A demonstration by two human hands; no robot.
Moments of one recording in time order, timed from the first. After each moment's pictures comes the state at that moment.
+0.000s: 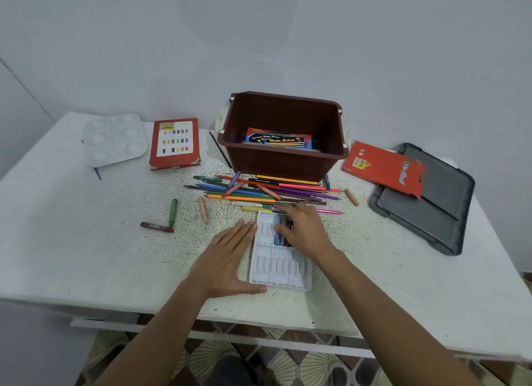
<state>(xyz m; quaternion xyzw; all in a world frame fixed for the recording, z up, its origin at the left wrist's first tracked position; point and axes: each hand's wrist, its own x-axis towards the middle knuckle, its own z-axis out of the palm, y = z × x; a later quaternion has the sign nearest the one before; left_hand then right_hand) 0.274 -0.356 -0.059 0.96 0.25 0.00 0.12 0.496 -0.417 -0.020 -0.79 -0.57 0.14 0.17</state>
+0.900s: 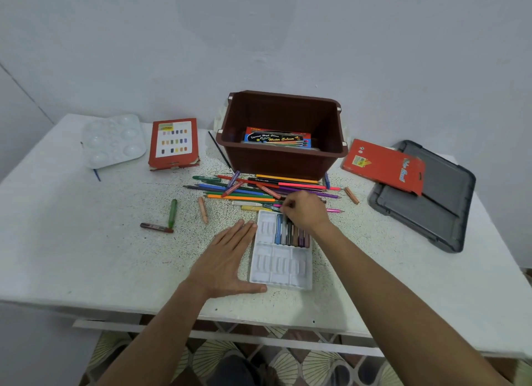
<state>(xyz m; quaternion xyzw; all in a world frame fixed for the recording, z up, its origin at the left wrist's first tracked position) 0.274 -0.356 -0.059 0.96 0.25 0.00 0.12 0.515 -0.380 -0.006 -0.83 -0.50 0.19 0.14</state>
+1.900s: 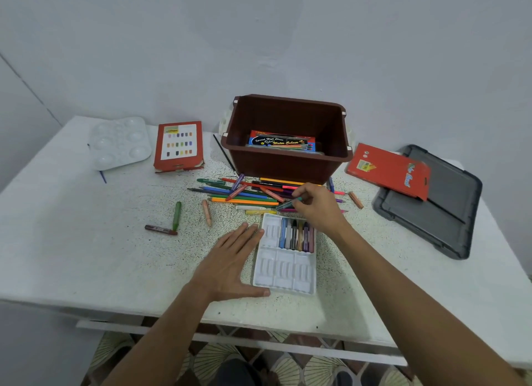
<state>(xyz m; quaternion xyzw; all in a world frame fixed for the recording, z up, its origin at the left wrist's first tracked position) 0.274 -0.355 -0.059 0.96 0.24 0.00 0.12 0.527 -0.394 0.012 -0.77 -0.47 0.26 0.35</state>
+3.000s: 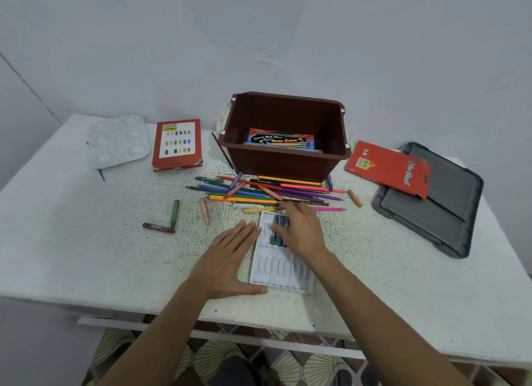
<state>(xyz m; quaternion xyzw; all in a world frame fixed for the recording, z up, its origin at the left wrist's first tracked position) 0.275 -0.357 -0.057 0.96 0.25 0.00 0.12 0.482 -0.413 -0.021 -0.82 -0.53 0.13 0.18</state>
